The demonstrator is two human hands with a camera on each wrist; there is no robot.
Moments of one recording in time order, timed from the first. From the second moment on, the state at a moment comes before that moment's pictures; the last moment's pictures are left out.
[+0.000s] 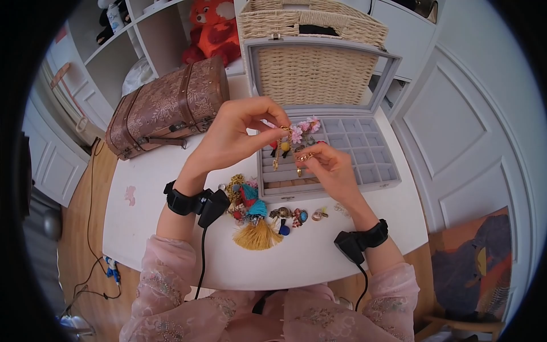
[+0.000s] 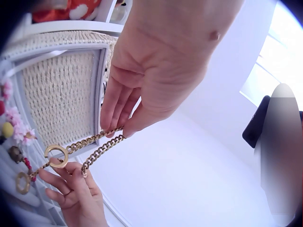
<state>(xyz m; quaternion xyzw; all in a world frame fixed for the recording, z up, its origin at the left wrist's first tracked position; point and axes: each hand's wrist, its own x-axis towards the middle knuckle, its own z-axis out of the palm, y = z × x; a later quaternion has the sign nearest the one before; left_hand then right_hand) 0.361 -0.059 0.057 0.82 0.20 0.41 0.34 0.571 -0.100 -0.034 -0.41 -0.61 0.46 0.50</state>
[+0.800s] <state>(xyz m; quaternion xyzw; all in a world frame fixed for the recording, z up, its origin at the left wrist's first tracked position) 0.352 -0.023 0.016 0.93 0.28 0.18 0.16 0.578 -0.088 -0.049 -0.52 -0.67 0.28 0.45</state>
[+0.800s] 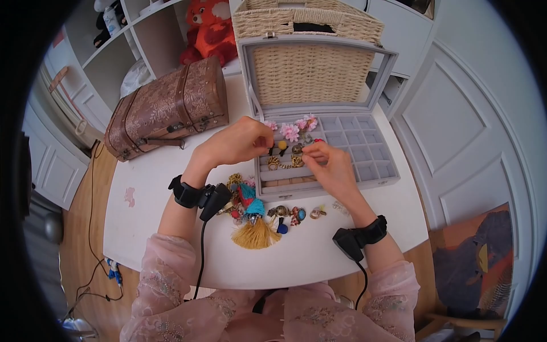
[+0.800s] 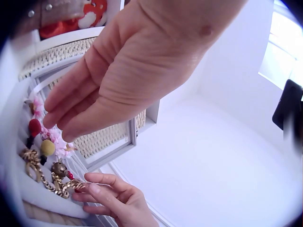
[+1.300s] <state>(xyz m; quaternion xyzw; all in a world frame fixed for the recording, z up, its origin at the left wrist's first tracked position) 0.342 -0.017 0.011 0.84 0.48 -0.17 0.18 0.579 -0.087 -0.050 -0.53 -0.69 0.22 0.44</state>
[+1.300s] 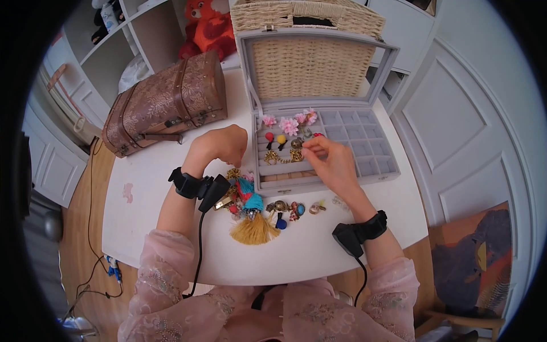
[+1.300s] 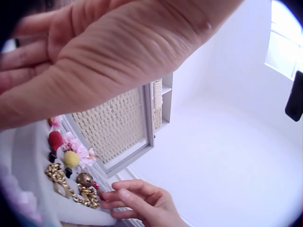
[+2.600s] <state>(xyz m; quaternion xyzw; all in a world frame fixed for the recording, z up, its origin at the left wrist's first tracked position) 0.315 -0.050 0.000 0.91 0.34 -0.05 0.21 0.572 -0.094 -0.042 -0.46 -0.71 0.26 0.46</state>
